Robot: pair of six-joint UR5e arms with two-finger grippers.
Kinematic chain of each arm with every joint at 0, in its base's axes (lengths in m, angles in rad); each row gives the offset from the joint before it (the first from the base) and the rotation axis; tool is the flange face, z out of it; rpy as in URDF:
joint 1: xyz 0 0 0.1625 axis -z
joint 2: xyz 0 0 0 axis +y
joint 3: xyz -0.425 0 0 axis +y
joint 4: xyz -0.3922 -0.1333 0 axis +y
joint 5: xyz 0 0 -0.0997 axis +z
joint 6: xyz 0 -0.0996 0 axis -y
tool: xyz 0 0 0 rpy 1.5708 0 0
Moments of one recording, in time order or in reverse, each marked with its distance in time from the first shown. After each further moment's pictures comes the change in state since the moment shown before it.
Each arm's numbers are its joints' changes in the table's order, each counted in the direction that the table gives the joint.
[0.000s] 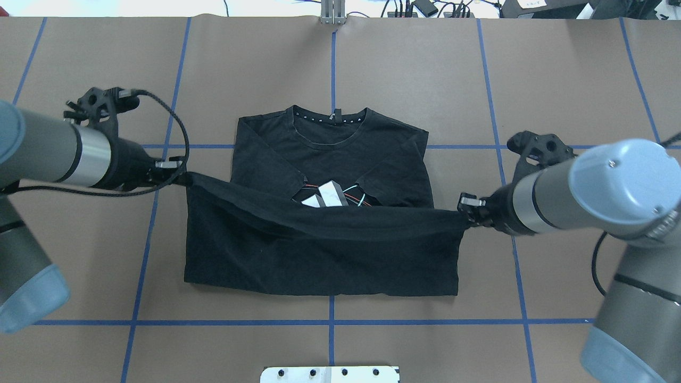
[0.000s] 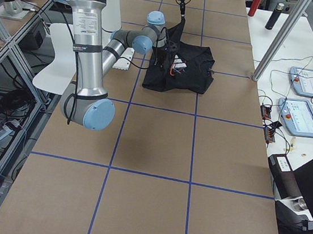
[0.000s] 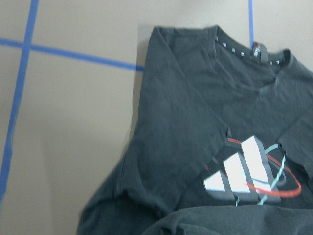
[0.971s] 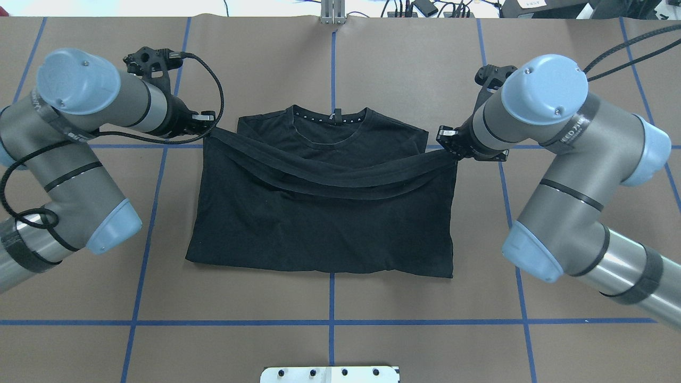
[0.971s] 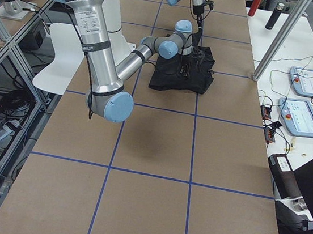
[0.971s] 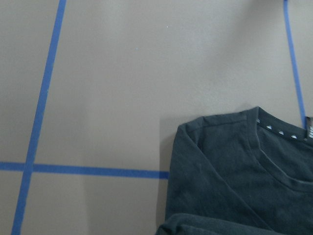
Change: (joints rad) left arm 0.057 0.209 -0.354 0.032 -0.094 0.137; right arm -0.159 -0.230 0.344 -0.007 -0.018 -0.159
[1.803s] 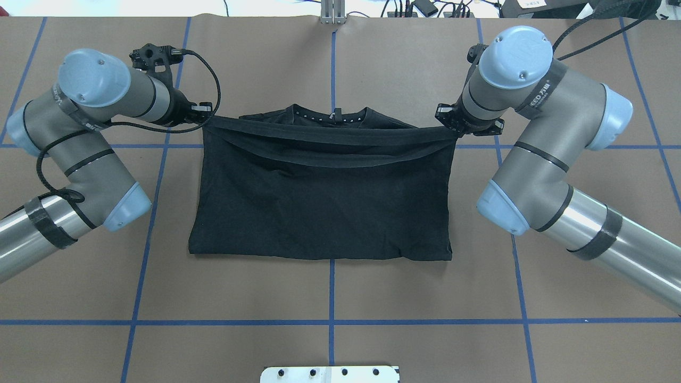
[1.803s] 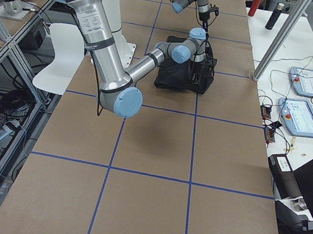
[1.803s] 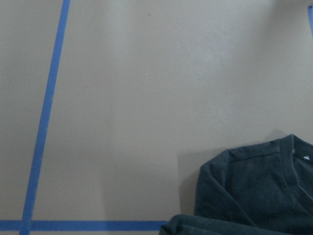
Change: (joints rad) left arm 0.028 0.047 -0.213 0.158 -0.013 0.025; right arm -0.053 -0.100 0.204 -0.007 -0.002 -0.074
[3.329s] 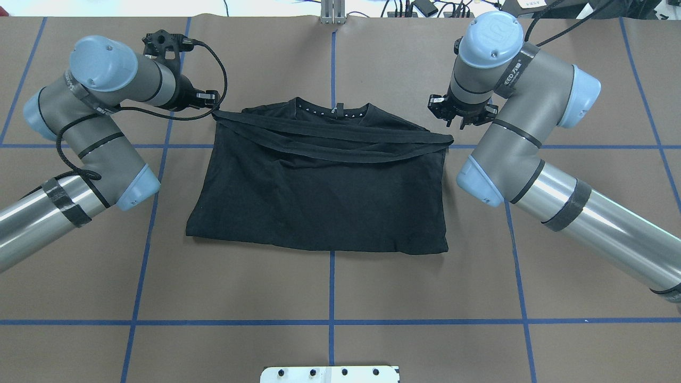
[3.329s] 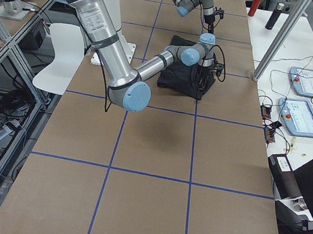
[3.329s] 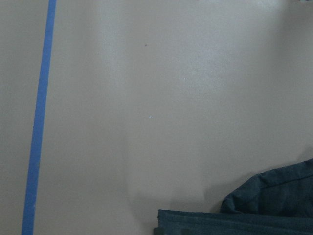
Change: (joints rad) left arm 0.033 0.058 -0.120 0.099 0.015 0.168; right arm -0.037 -0.080 0.155 0.002 -0.047 -0.114
